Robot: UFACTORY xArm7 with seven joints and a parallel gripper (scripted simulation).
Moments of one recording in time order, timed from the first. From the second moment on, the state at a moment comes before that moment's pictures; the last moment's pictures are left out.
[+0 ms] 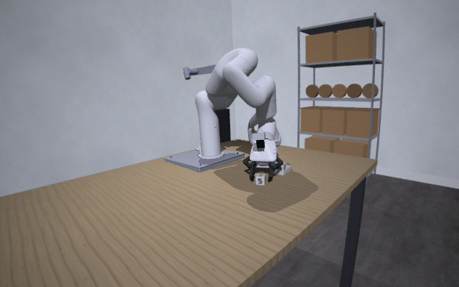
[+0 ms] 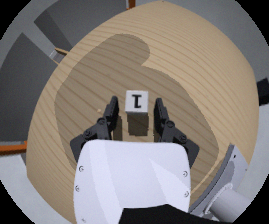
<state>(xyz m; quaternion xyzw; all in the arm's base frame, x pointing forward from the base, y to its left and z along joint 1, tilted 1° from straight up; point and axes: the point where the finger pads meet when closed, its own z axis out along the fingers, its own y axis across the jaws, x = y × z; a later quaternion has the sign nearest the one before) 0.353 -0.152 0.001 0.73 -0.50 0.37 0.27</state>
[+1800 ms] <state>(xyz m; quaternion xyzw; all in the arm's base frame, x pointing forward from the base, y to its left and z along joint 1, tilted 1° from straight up) 0.354 -0.152 0.069 0.73 -0.50 0.37 0.27</state>
